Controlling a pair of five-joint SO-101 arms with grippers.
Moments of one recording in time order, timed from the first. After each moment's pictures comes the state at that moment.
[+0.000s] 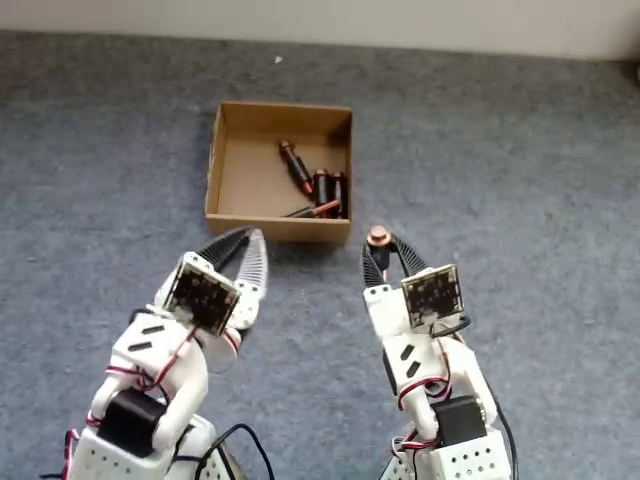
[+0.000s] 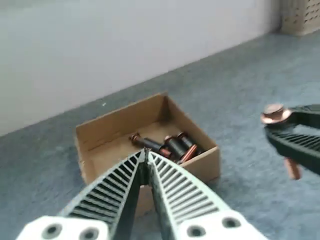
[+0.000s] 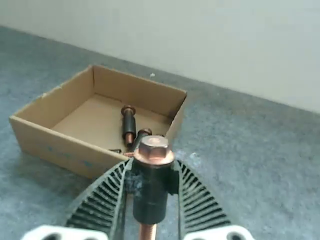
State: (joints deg) left arm 17.0 -95.5 76.4 44.4 -6.6; right arm -19.9 -103.8 95.9 27.6 10.3
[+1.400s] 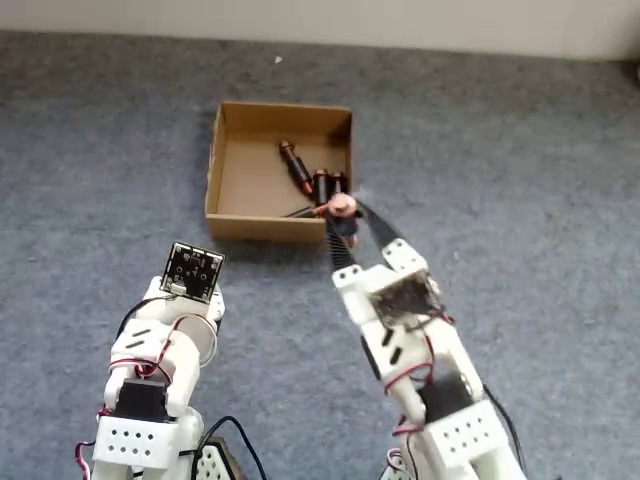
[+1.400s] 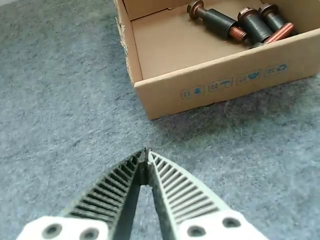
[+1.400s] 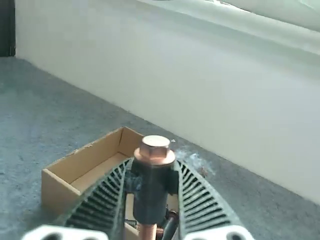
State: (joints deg) left arm 0.0 -95.4 96.0 44.2 -8.3; right arm -29.4 -75.8 84.3 -2.3 17.9
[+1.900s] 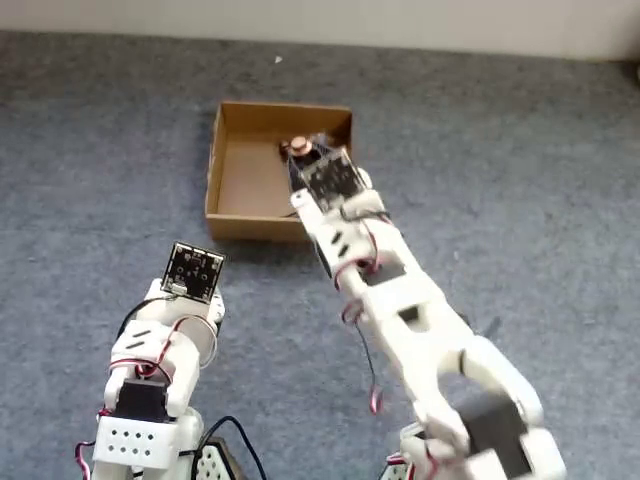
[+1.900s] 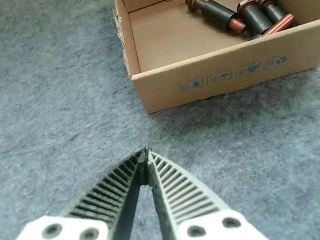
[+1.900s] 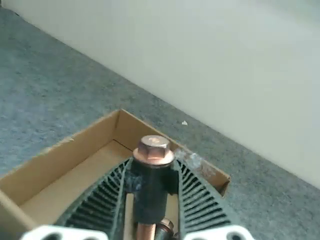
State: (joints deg) left arm 0.0 -95.4 96.0 45.6 -8.3; right arm -28.6 -9.0 49.3 -24.4 18.9
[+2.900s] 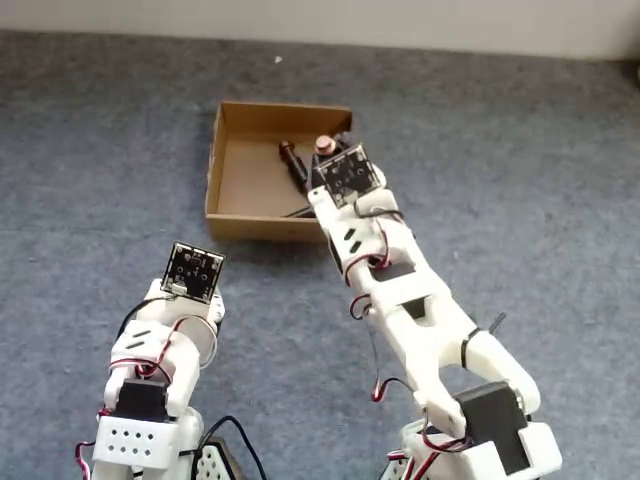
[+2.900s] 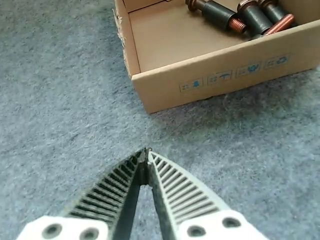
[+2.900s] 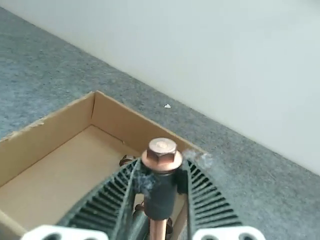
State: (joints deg) left arm 0.0 -95.4 96.0 45.6 -8.3; right arm -25.7 -9.8 52.4 -25.7 18.9
